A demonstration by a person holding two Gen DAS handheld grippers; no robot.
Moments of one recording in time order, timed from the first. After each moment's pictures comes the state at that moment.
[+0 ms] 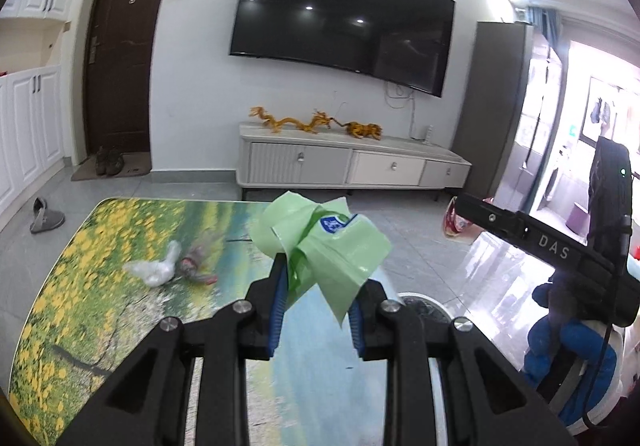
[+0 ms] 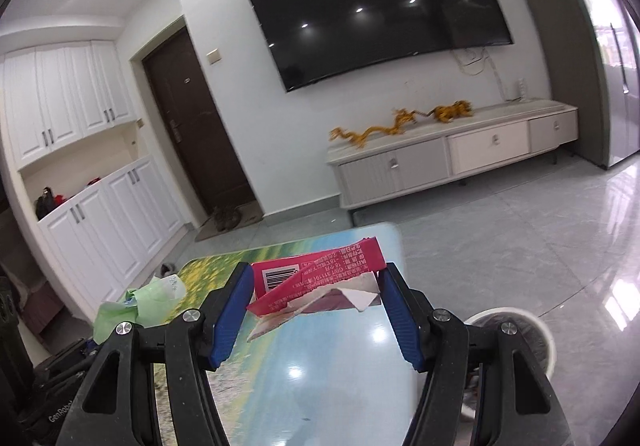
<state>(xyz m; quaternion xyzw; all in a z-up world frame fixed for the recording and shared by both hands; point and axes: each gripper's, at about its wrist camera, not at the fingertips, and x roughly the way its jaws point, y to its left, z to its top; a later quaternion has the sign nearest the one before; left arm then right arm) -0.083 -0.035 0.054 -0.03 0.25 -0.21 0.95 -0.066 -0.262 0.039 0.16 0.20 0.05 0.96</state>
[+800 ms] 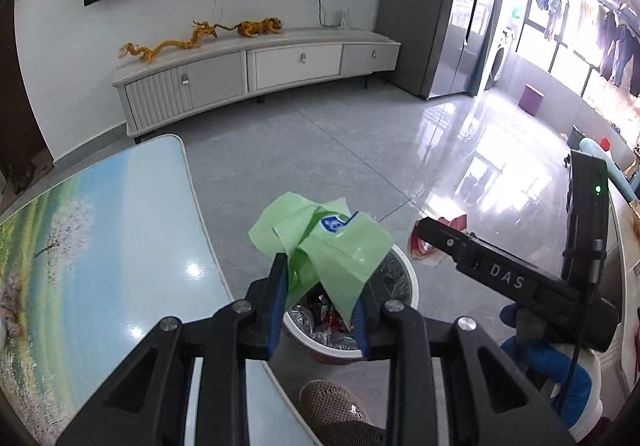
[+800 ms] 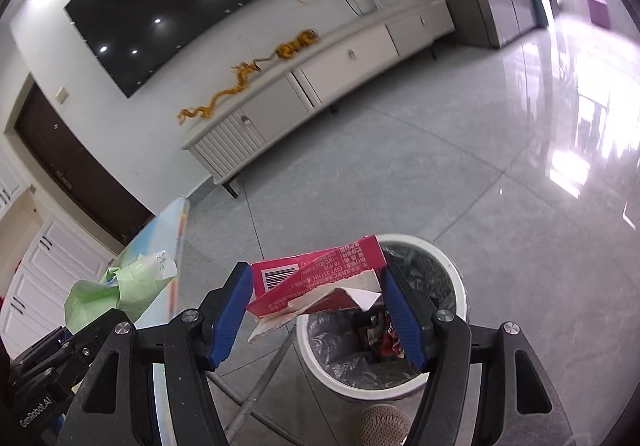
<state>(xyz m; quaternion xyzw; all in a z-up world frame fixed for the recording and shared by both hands) 0.019 -0.295 -0.050 0.11 0.39 -0.32 0.85 -0.044 -0.455 -0.118 0.32 0.31 -0.11 0.89</state>
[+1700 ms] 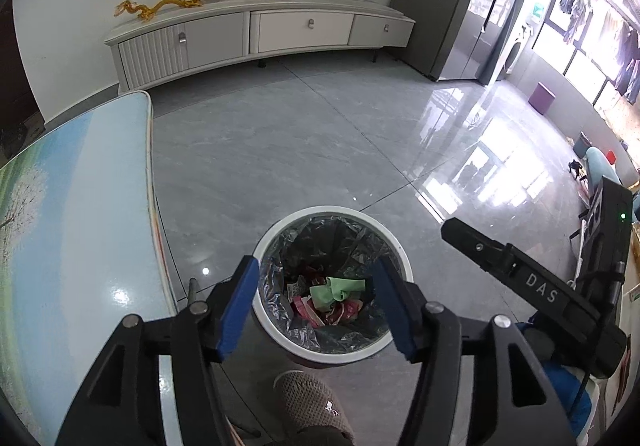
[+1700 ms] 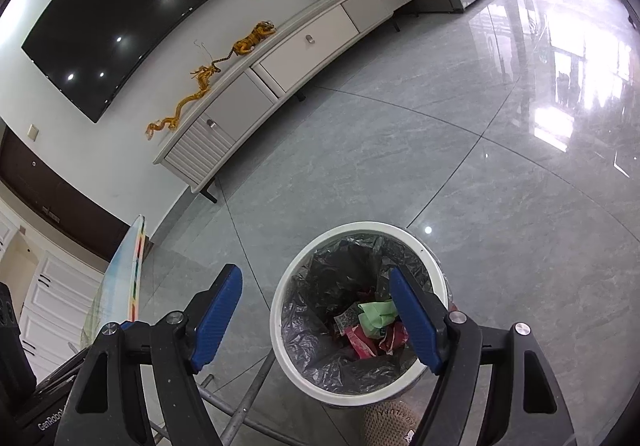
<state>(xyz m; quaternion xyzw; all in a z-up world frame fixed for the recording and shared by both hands) 0.047 -0.324 -0.087 0.08 0.45 -0.31 0.84 -0.048 -0.498 -0.138 0.38 0.32 -0.14 0.86</state>
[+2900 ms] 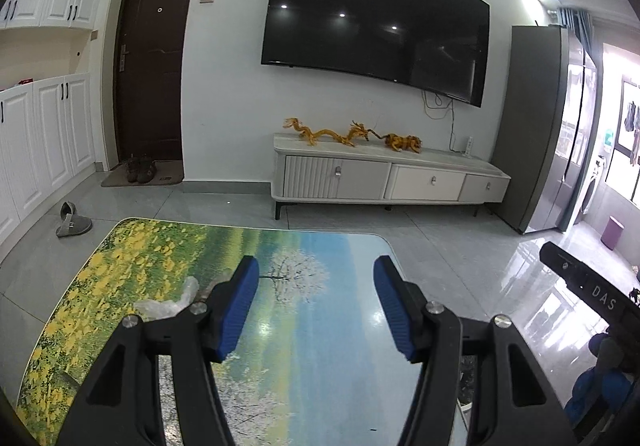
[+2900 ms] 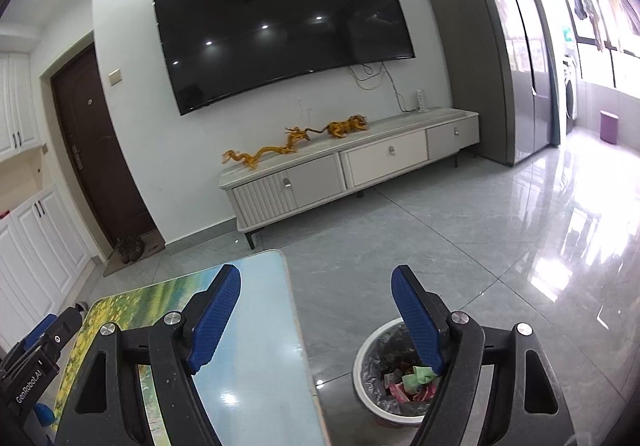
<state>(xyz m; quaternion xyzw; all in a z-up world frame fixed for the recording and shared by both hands) -0.009 -0.041 0.056 -0.03 0.23 -0.12 0.96 -0.048 -0.289 0.045 0.16 0.21 -0.13 0.96</state>
